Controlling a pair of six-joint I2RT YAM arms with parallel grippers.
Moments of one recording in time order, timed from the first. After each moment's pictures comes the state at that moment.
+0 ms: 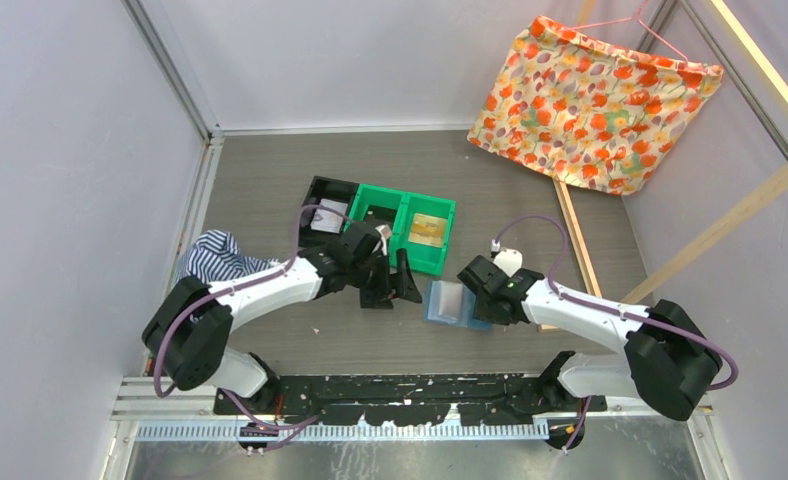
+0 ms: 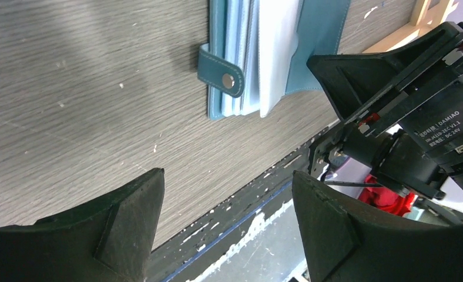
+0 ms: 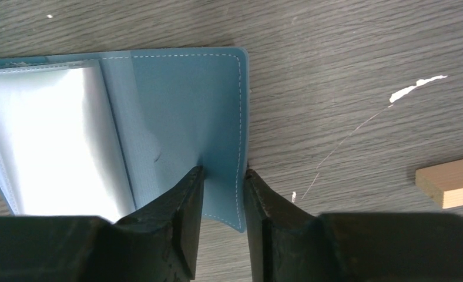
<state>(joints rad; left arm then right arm) -0.76 1.43 0.82 -0.26 0.37 -0.89 0.76 1.24 0.60 -0.63 0.38 0.94</state>
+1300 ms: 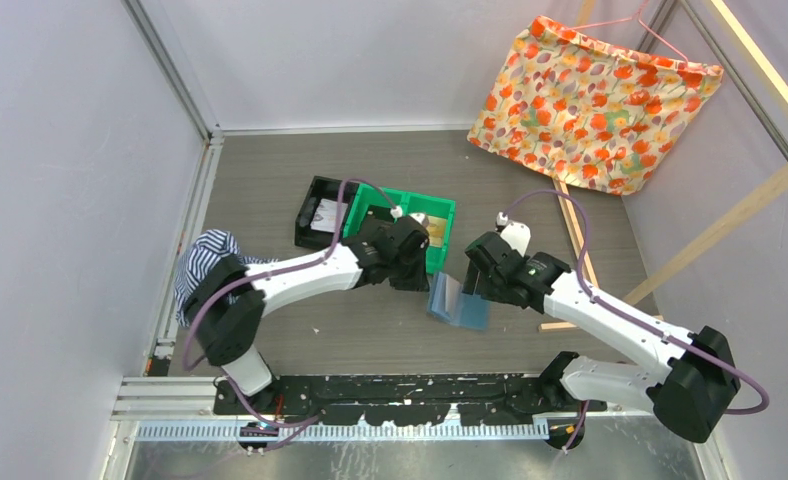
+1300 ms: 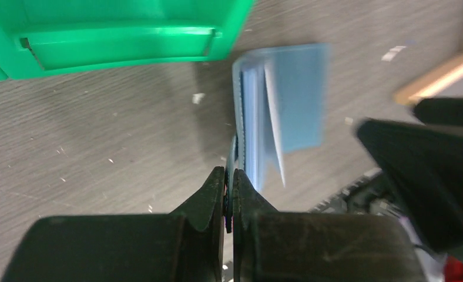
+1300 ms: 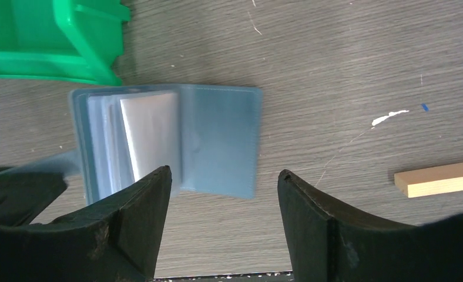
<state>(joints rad) -0.94 1.68 1.13 -0.39 0.01 -0.76 0.74 1.11 0.80 -0.79 0.40 0.89</state>
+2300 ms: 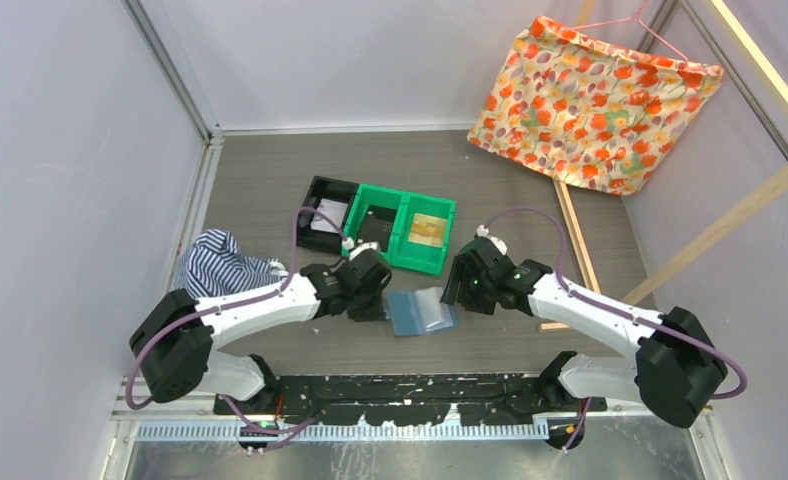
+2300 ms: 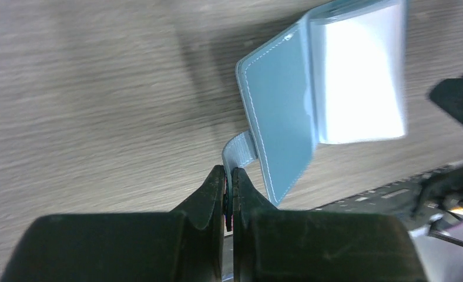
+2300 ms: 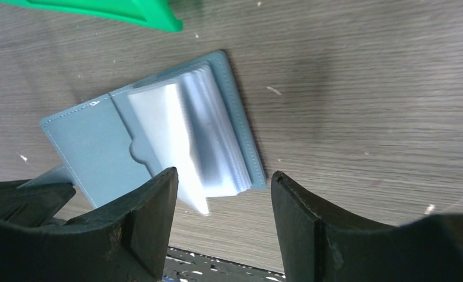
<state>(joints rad) -0.94 1.37 0.84 -0.50 -0.07 -0.91 0.72 1.20 0.69 -0.52 0.09 0.92</state>
